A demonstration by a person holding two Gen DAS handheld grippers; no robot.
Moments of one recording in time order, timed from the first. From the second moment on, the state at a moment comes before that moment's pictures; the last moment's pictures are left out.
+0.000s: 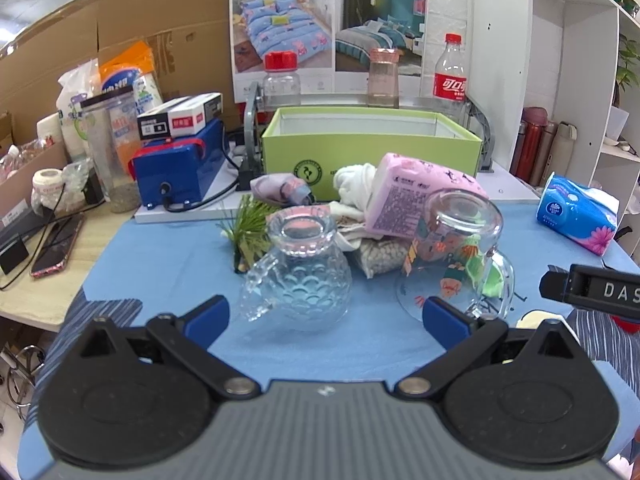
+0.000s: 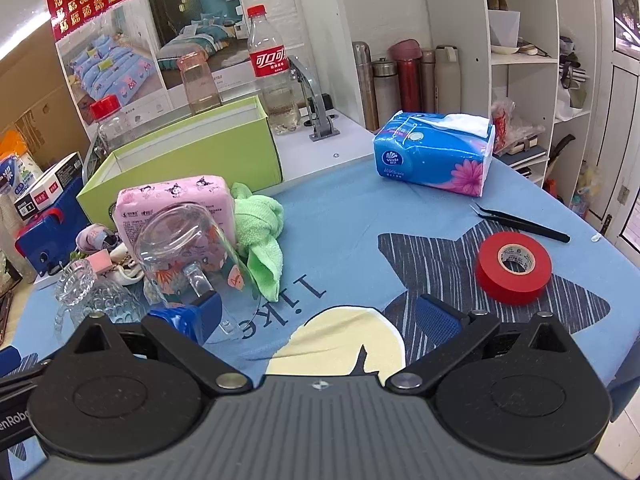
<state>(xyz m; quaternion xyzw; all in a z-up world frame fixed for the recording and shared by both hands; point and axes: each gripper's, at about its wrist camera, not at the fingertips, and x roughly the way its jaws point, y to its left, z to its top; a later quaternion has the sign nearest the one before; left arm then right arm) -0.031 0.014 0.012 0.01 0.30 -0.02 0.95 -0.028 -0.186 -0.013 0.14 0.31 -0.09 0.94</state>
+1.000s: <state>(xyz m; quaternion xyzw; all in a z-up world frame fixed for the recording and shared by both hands) 0.005 0.016 0.008 0.01 0.32 -0.01 0.95 0.007 -0.183 -0.020 0.12 0.34 -0.09 0.93</state>
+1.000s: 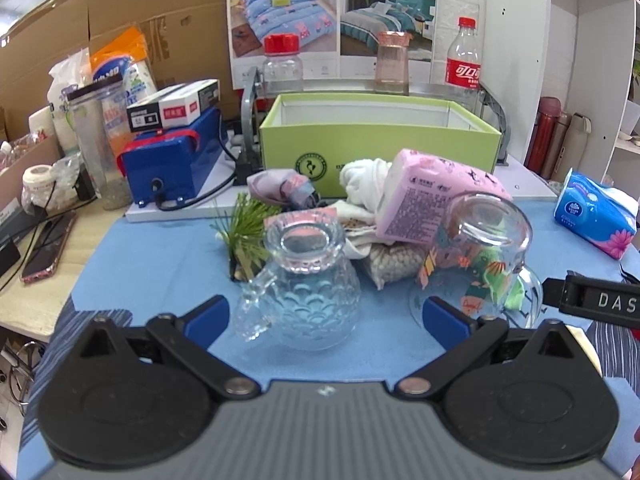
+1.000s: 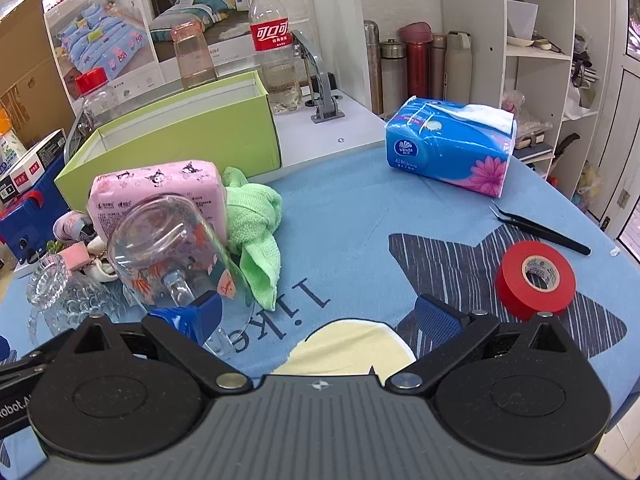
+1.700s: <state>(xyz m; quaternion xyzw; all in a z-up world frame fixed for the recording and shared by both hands) 0.015 0.019 -0.002 0.01 0.34 -0.01 0.94 0.019 -0.182 -0.028 0.11 0.35 -0.10 0.92</state>
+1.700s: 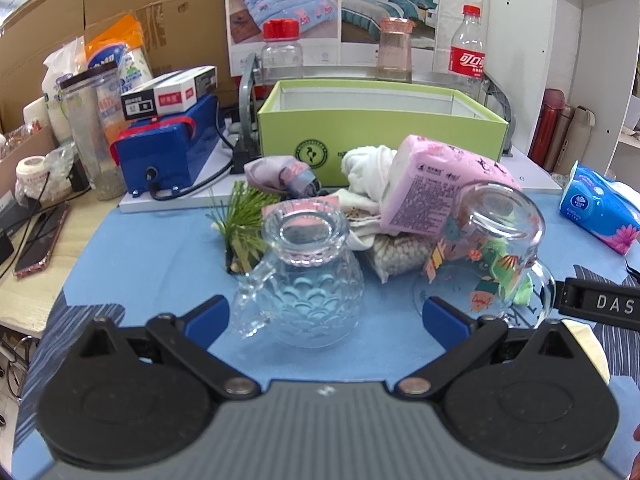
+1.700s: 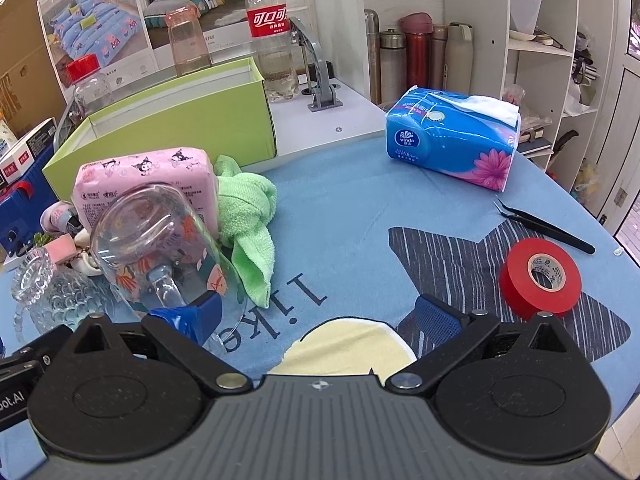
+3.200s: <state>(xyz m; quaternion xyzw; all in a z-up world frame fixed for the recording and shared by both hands) 0.185 0.143 -0.009 -0.05 0.43 -0.01 0.90 0.099 -0.241 0.006 0.11 0.30 -0.11 0.94</state>
